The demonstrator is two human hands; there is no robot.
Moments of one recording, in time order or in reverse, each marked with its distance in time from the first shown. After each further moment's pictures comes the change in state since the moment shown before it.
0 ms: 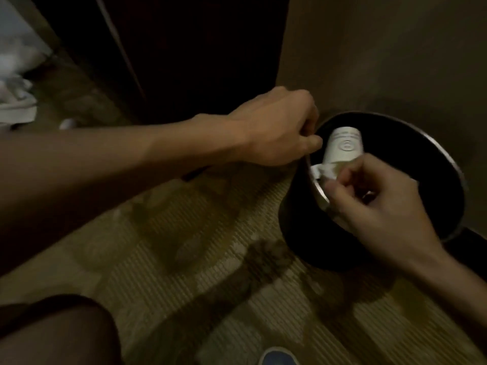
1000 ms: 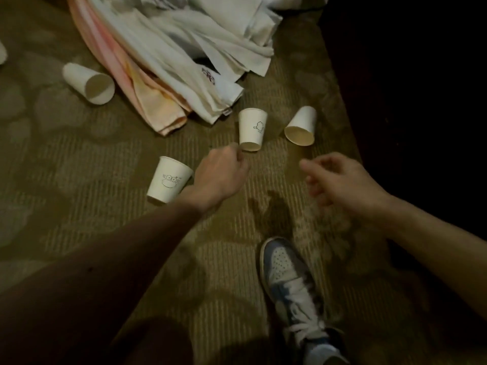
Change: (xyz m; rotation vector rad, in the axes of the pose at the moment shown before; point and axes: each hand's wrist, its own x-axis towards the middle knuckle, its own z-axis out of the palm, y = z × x) left_hand -0.328 -0.500 -0.005 -0.388 0.327 -1.151; right_hand 0.151 -0.266 0.498 -0.058 -0.866 0.250
